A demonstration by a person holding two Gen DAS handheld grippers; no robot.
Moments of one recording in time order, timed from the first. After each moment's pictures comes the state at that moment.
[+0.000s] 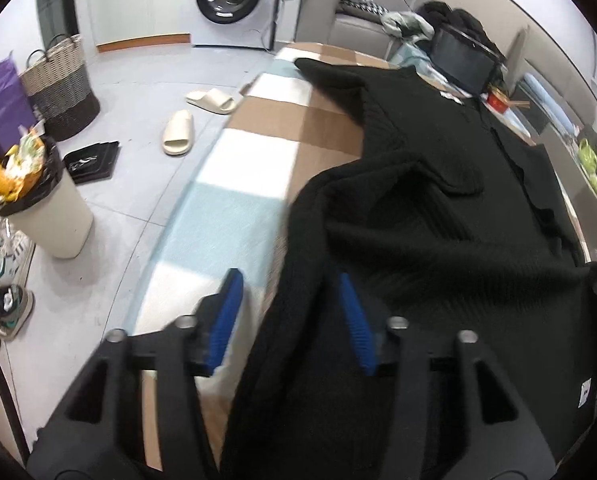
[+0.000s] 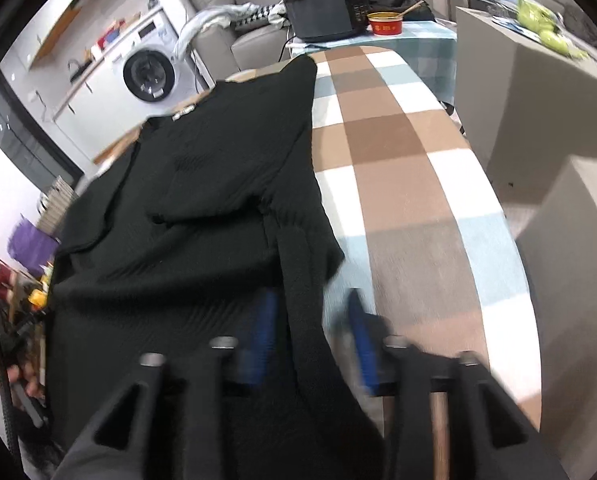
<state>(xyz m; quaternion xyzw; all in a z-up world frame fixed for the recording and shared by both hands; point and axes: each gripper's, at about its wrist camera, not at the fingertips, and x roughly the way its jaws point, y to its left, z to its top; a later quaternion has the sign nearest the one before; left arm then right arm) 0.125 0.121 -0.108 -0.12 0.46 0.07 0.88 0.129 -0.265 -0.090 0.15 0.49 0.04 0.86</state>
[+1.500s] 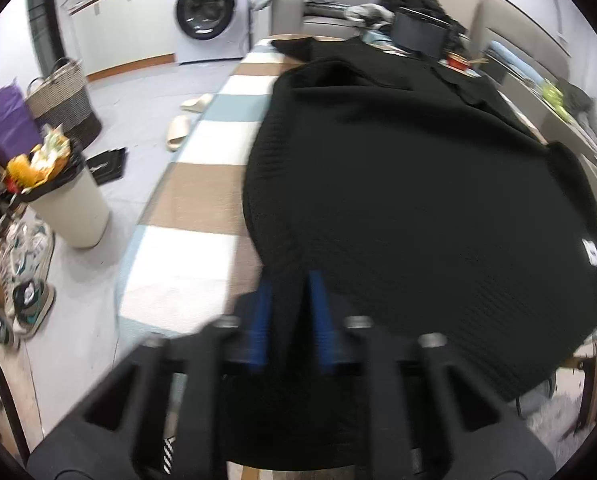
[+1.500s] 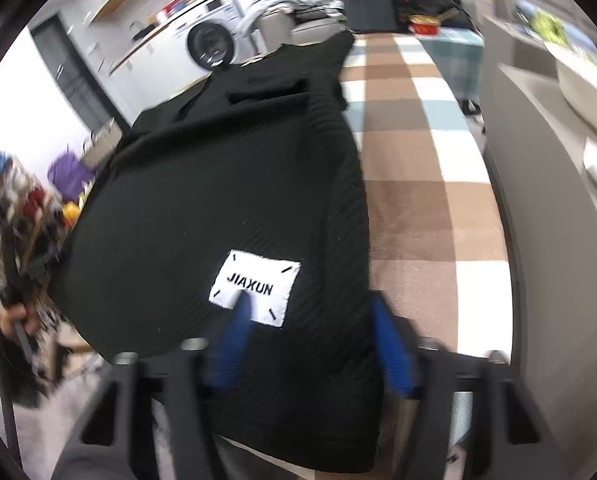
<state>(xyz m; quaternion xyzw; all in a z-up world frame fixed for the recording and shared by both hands) -0.096 0.082 -0.108 -0.05 0.44 0.03 0.89 -0.056 -0.272 -0.100 0.07 0.48 0.14 0.86</state>
